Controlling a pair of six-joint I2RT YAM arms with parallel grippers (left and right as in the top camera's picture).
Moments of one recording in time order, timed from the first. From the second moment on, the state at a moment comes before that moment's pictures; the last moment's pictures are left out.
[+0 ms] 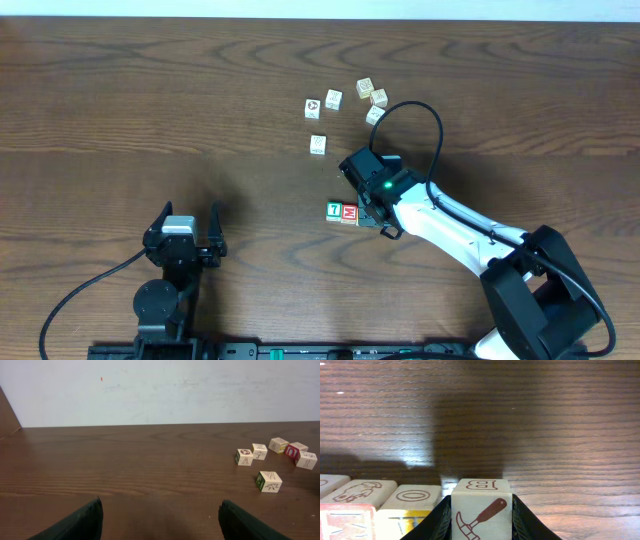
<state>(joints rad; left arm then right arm) -0.02 0.01 0.02 -0.11 0.01 0.01 0.65 1.74 1.02 -0.69 0.24 0.64</state>
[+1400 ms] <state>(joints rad) -0.02 0.01 0.02 -0.11 0.01 0.01 0.58 1.74 1.00 -0.62 0.25 0.65</state>
